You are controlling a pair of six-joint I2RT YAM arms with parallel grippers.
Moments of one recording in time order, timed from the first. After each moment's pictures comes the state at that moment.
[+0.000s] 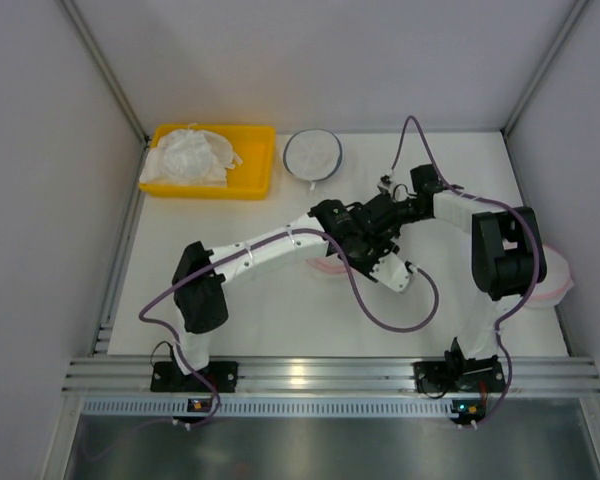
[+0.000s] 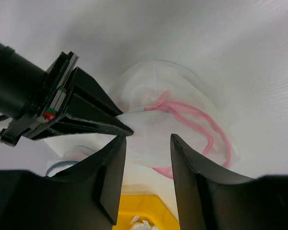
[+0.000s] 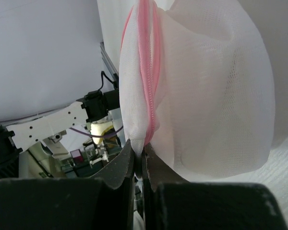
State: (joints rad) left arm -1.07 1.92 1.83 -0.98 0.05 1.17; right arm 0.18 1.86 1.17 -0.45 -1.11 0.42
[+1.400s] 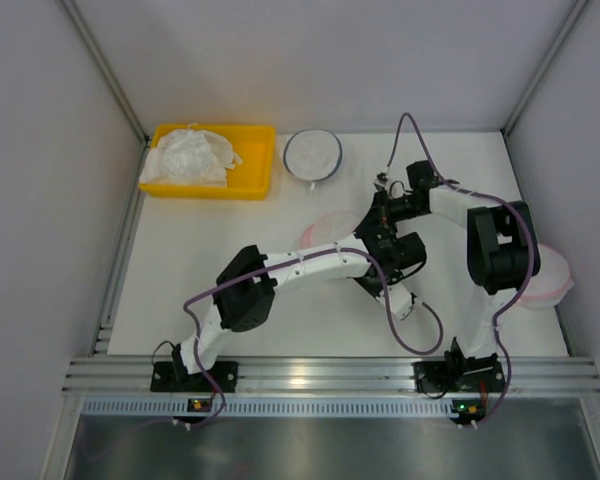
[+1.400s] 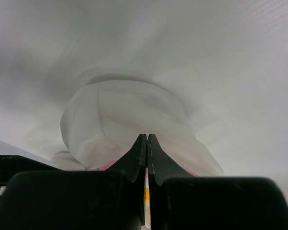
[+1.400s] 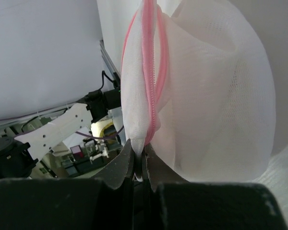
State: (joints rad) left arm -1.19 2.19 1.95 -1.15 -0.19 1.18; right arm 0.19 1.91 1.23 -0.49 -1.12 0.41
